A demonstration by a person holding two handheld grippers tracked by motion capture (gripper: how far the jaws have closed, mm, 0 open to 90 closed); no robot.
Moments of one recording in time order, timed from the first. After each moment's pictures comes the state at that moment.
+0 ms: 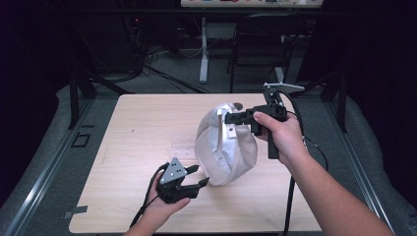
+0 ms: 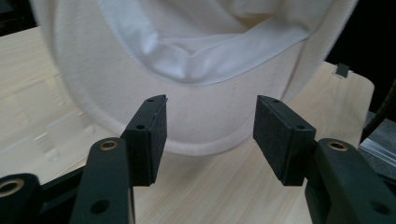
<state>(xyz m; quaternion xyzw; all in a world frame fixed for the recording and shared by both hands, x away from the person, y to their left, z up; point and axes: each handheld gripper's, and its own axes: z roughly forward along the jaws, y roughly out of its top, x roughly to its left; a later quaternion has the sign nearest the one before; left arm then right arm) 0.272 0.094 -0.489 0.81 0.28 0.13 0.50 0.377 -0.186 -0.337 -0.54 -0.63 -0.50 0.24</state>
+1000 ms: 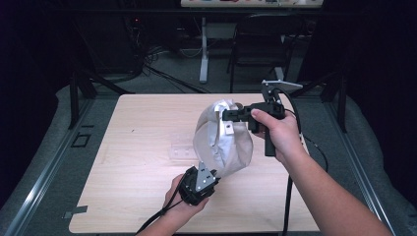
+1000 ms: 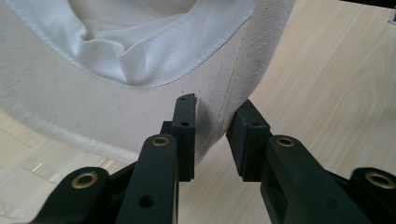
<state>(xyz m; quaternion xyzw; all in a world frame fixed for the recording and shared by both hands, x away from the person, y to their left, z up) 0.268 0.044 -0.495 0.85 0.26 0.22 0.41 0.379 -0.181 -0.333 -0.54 -0.63 -0.51 0.24</state>
